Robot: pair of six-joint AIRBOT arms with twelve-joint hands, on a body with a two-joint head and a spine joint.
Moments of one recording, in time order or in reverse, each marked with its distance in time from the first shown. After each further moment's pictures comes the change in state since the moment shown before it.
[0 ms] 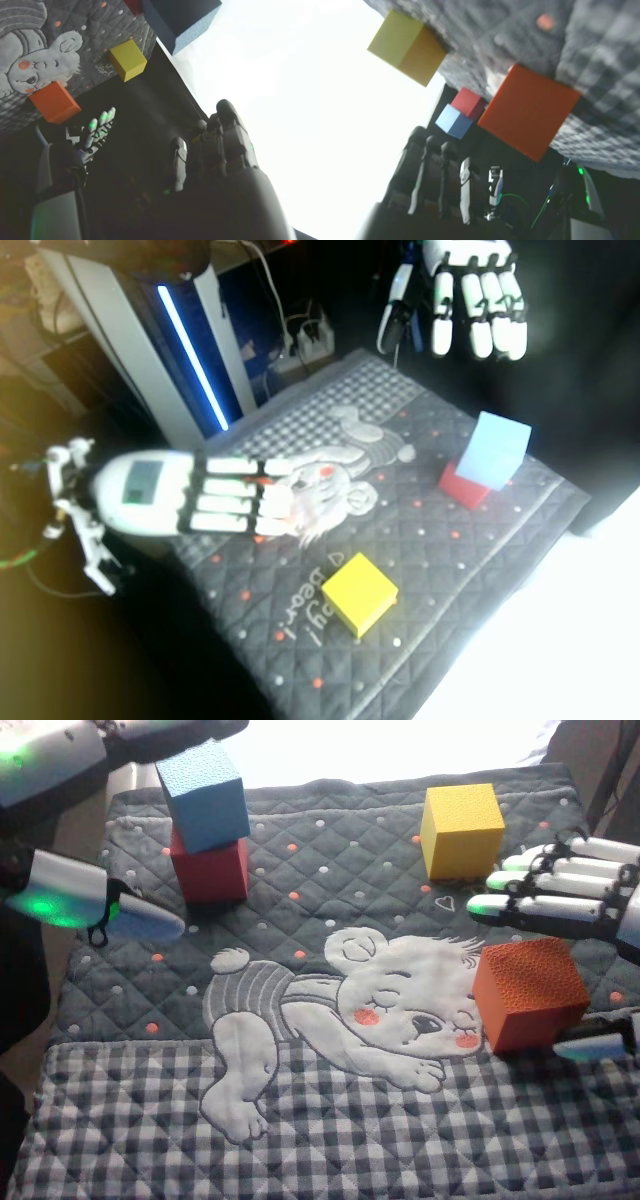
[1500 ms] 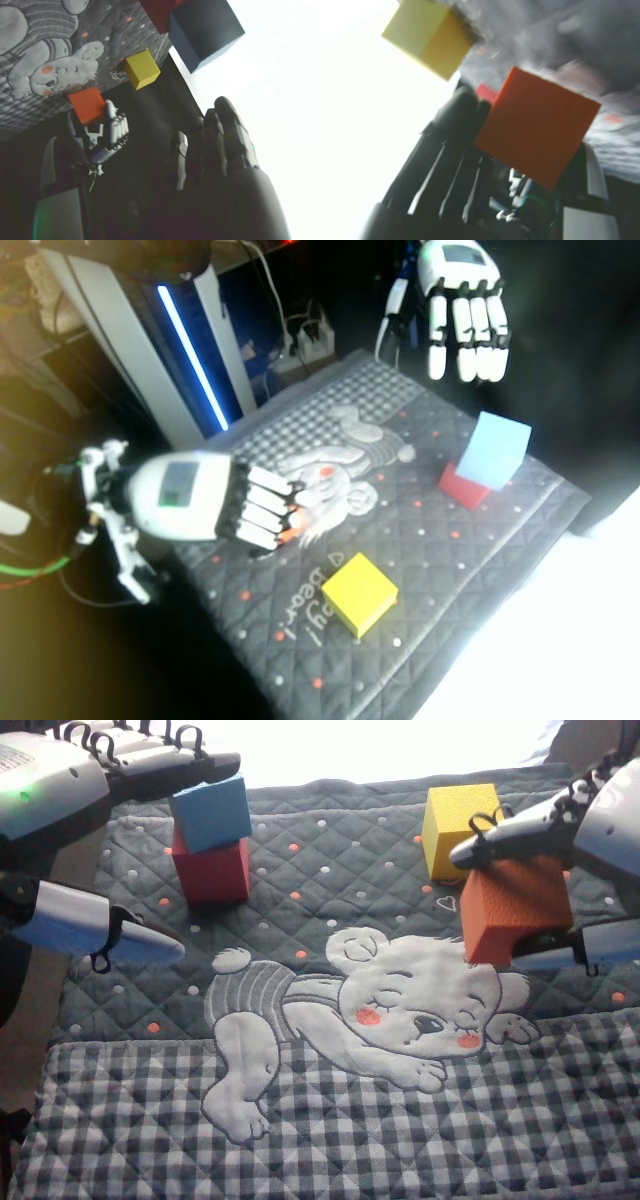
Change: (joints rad) left arm 0.074 -0.008 -0.006 -0.061 -0.028 0.001; right arm 0.190 -0.052 0.066 -0.013 -0.038 0.004
